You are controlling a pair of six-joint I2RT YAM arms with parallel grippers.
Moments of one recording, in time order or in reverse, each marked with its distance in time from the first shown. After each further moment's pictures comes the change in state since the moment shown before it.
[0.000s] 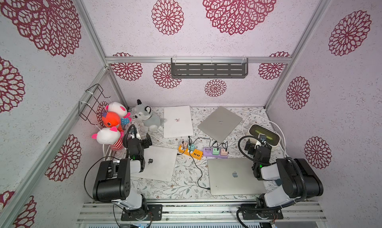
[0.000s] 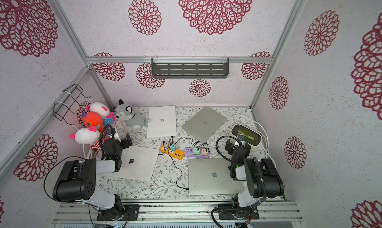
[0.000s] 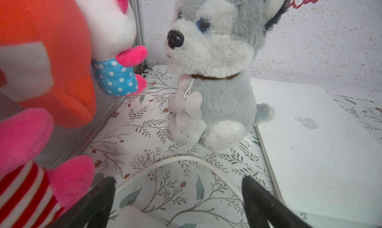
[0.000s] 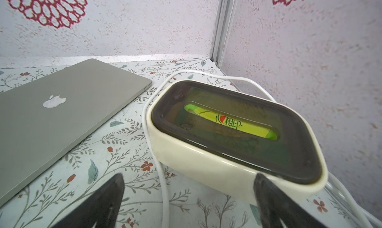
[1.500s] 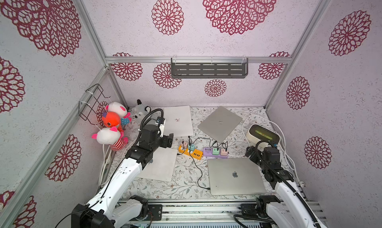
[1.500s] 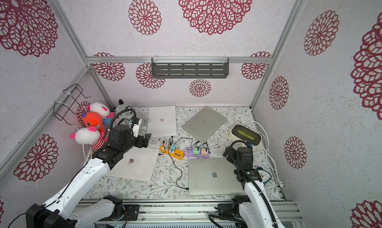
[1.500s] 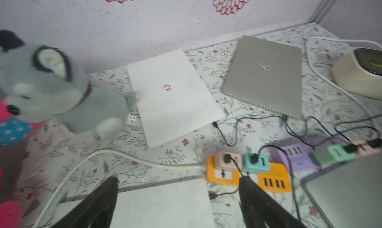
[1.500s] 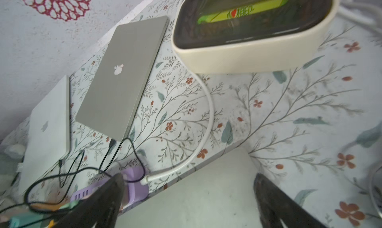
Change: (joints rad) left arm -0.491 -0.463 0.461 -1.195 0.117 0.072; right arm 0.042 -0.808 0.174 -1.390 -0.293 0.619
